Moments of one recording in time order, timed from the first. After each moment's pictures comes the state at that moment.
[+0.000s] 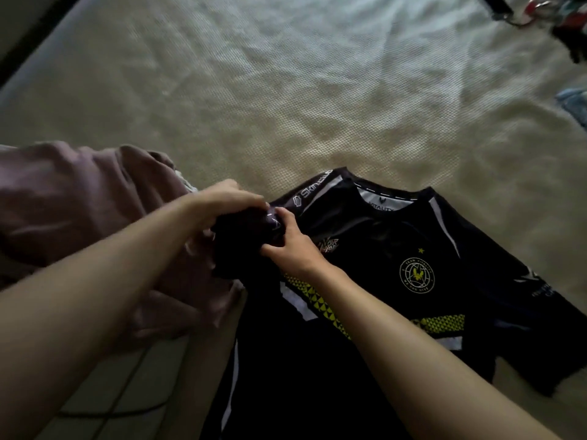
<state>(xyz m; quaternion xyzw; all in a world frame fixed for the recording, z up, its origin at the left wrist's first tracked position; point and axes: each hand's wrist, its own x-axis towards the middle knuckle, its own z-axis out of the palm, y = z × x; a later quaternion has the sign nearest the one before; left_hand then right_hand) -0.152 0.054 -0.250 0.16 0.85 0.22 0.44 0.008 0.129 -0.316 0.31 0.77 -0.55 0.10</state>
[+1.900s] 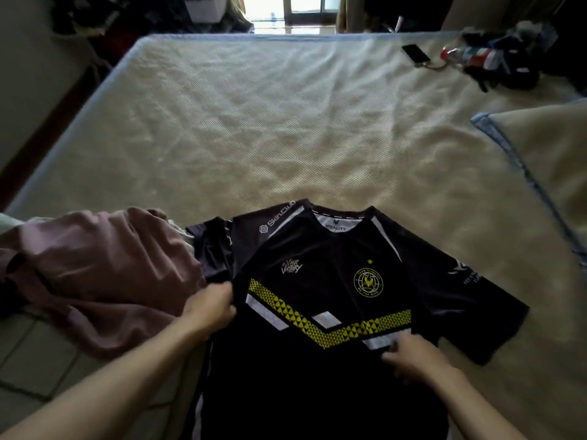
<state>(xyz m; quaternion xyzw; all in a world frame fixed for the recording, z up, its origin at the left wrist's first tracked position) -0.023 -0.014 -0.238 0.35 0.88 -0.10 0.31 0.302 0.197 -0.283 0.47 0.74 -0.30 0.37</state>
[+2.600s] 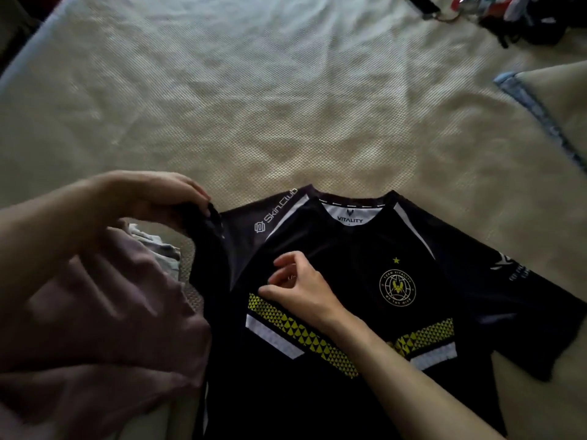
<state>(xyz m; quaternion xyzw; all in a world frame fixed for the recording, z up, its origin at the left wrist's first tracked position) -0.221 0.103 -0.216 0.17 0.80 0.21 0.54 0.063 0.147 -0.286 0.39 0.69 -0.61 0.03</state>
